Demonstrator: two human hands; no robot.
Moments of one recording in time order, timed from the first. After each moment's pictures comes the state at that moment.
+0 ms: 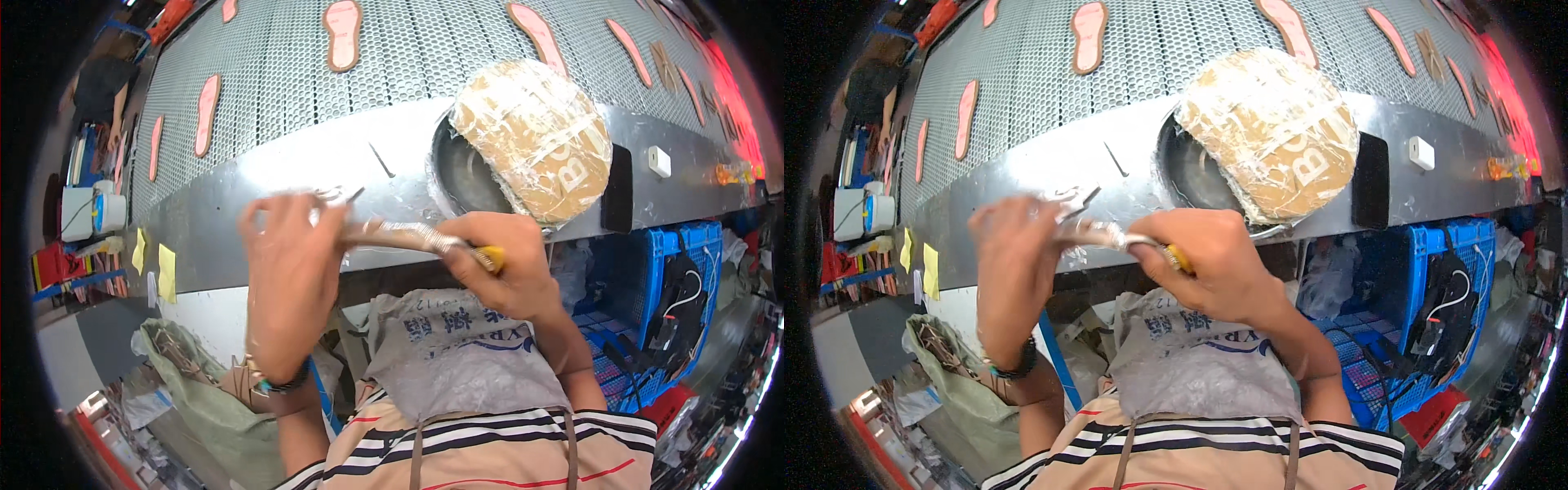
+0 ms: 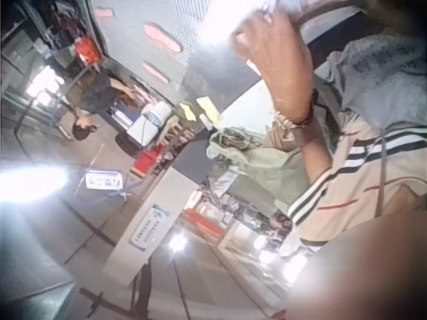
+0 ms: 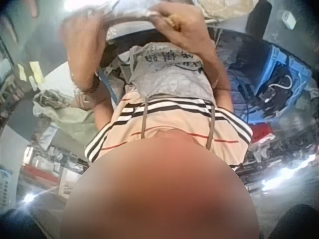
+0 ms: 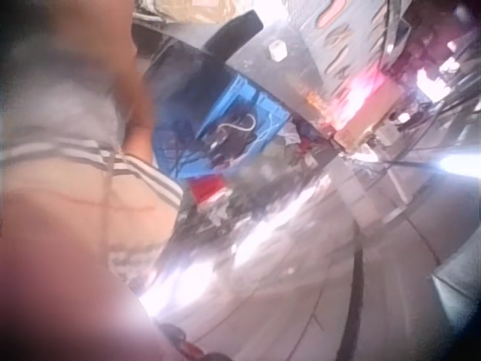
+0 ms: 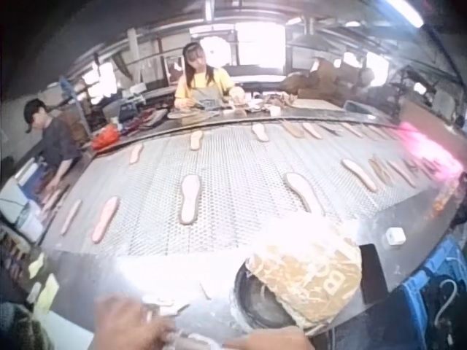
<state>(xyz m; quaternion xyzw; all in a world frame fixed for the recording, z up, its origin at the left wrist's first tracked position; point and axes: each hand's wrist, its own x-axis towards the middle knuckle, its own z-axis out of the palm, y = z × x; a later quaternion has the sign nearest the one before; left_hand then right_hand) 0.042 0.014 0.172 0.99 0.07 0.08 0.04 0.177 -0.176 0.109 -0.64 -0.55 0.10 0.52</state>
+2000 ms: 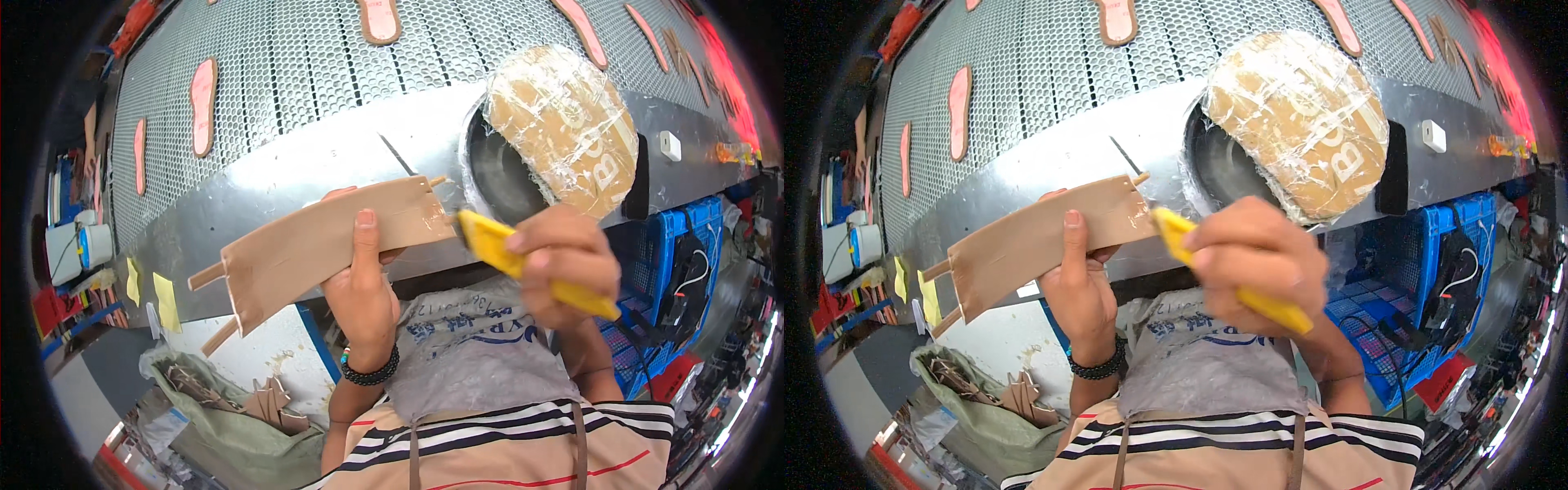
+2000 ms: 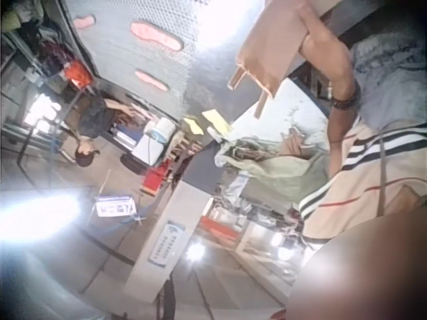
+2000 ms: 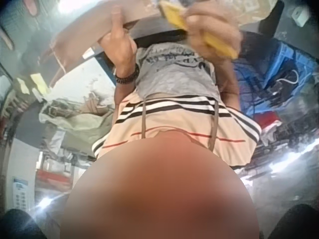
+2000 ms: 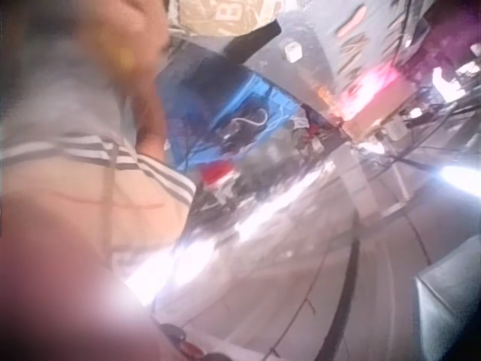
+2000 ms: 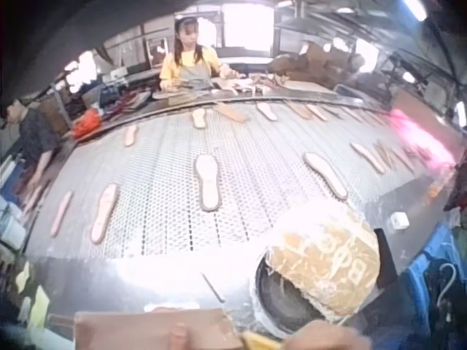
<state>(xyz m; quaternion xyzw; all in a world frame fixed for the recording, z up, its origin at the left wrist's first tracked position) 0.046 0.005 0.086 0.49 0.37 0.30 0.73 0.161 -0.143 0.110 -0.59 -0.49 -0.06 0.64</state>
